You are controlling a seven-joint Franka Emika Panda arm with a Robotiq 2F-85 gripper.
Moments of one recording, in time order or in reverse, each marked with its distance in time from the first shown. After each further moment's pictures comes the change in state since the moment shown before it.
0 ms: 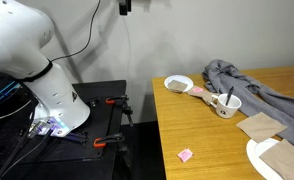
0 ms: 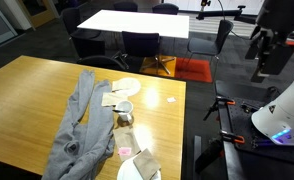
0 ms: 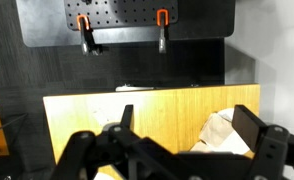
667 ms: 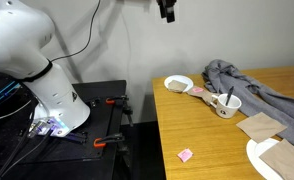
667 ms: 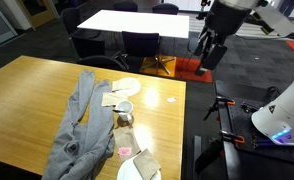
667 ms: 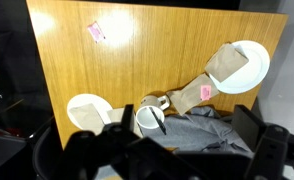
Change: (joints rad) arm -0.014 0.168 -0.060 -0.027 -0.132 0.485 -0.140
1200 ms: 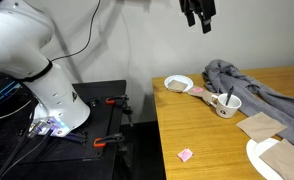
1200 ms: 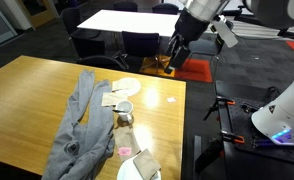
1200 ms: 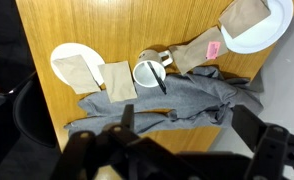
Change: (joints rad) arm 0.002 0.201 -0.096 0.005 -0.005 0.392 -0.160
